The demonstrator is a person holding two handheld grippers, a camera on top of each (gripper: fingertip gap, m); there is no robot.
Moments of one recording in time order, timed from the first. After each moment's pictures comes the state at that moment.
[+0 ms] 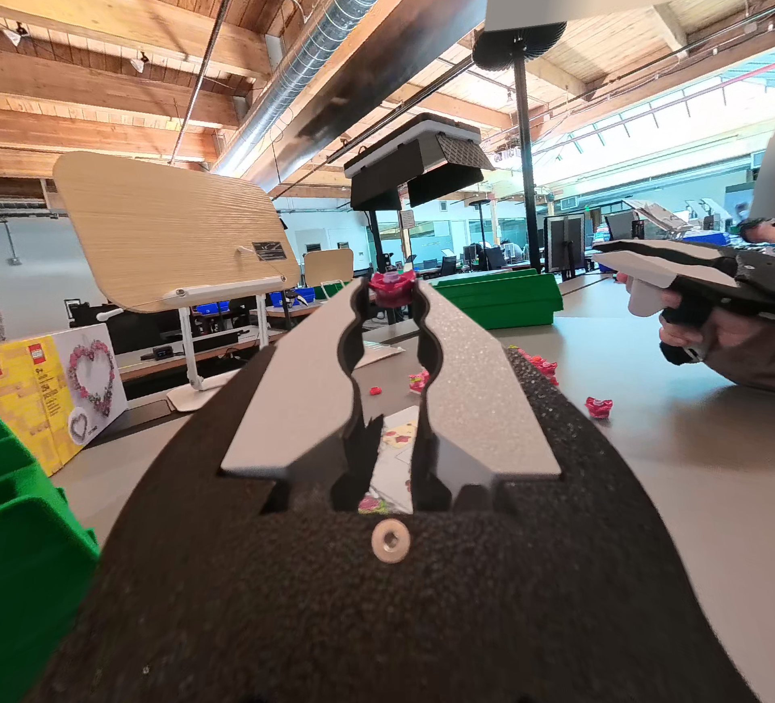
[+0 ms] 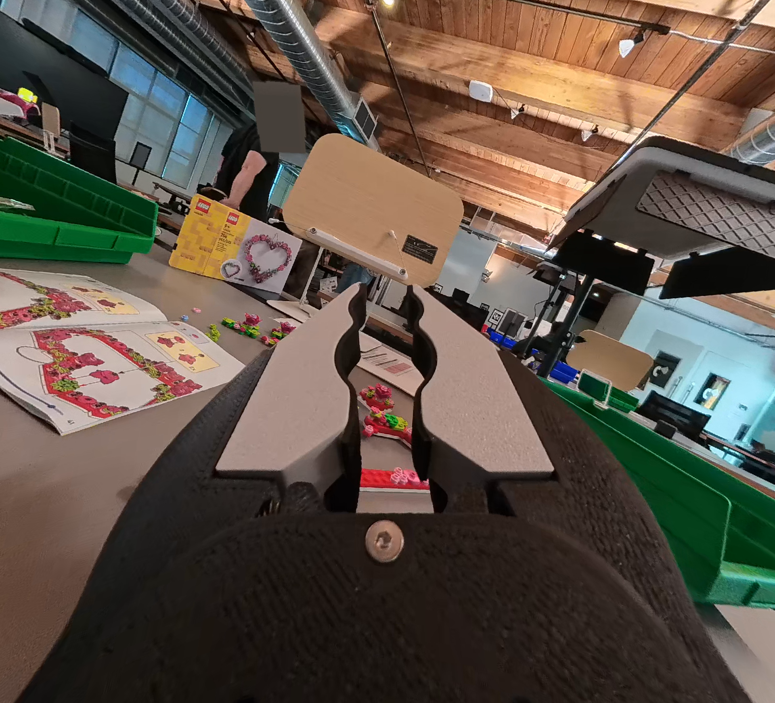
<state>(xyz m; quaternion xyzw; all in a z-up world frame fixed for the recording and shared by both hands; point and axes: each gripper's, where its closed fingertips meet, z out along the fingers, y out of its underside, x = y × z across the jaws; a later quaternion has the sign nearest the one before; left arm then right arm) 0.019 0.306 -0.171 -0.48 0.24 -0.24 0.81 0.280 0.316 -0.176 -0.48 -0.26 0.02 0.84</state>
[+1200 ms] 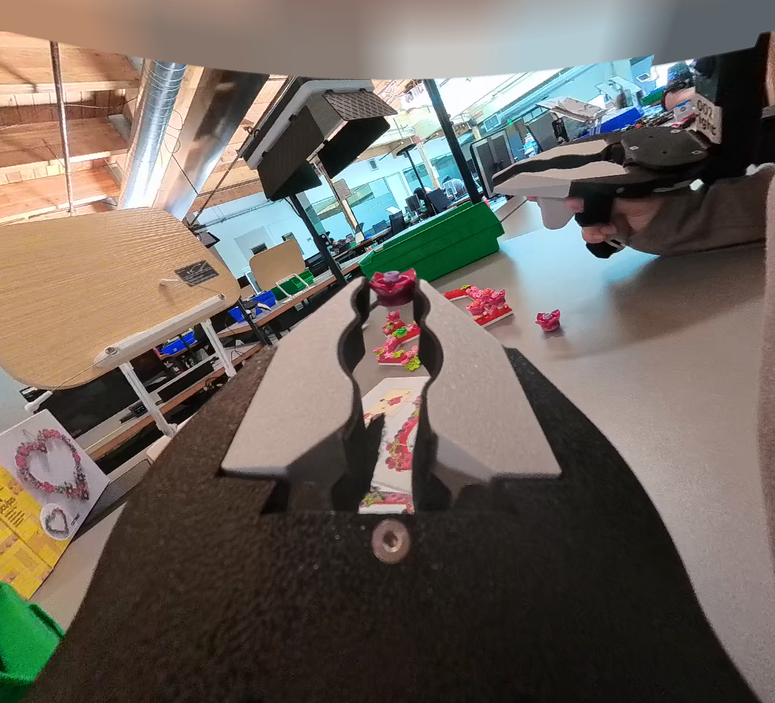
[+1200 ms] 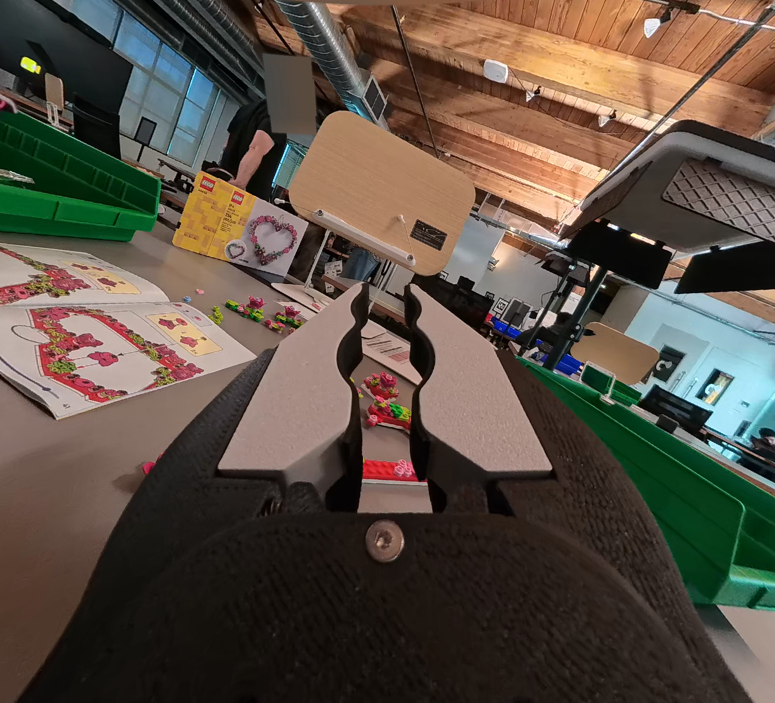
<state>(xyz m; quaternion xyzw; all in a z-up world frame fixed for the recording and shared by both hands) 0.063 0.285 -0.196 -0.46 0.40 -0.19 0.77 0.273 0.325 -0.184 -0.50 -0.27 0.01 0.82</state>
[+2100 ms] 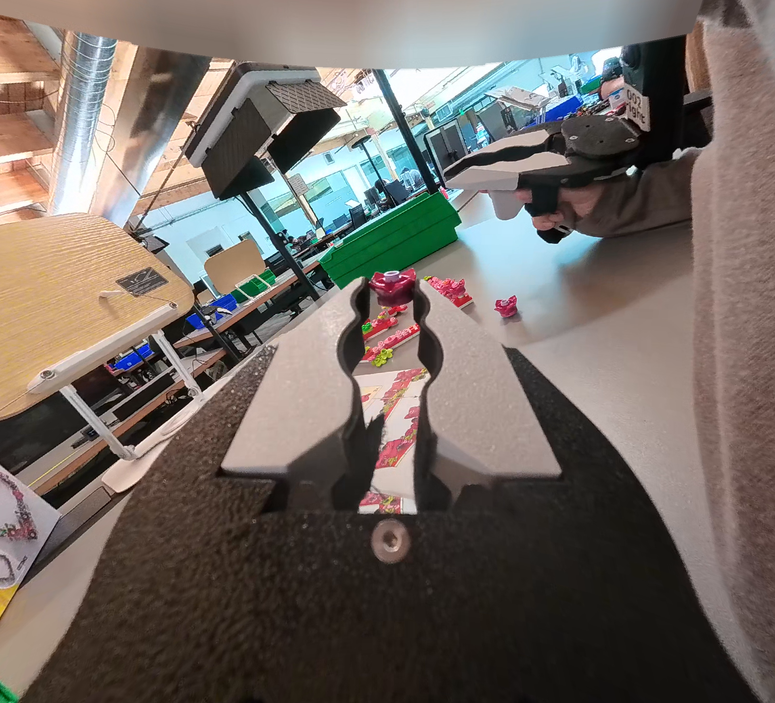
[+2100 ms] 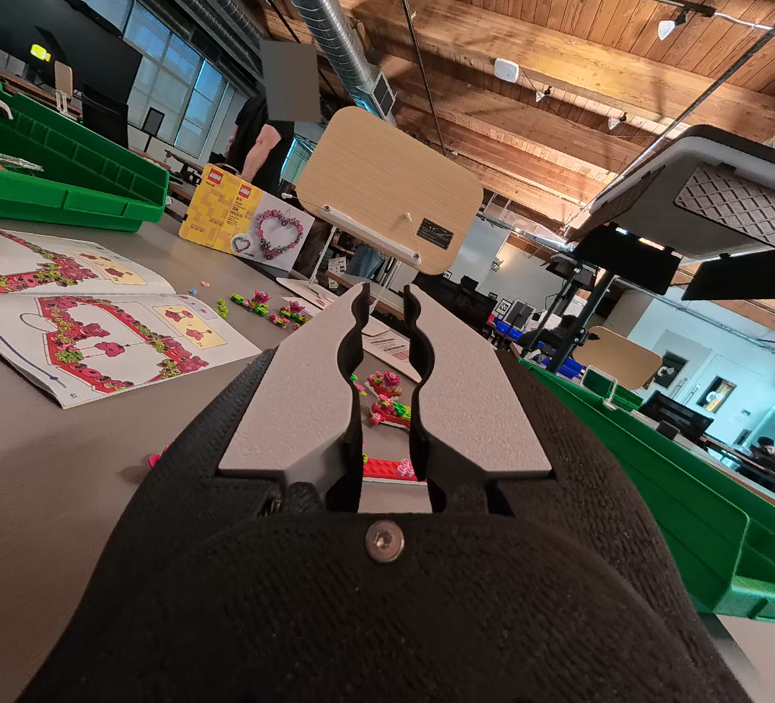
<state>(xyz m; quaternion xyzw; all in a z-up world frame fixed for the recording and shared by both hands) 0.077 0.272 -0.208 -0.45 0.45 -0.21 0.74 0.269 0.325 -0.187 -0.50 -0.29 0.01 0.82</state>
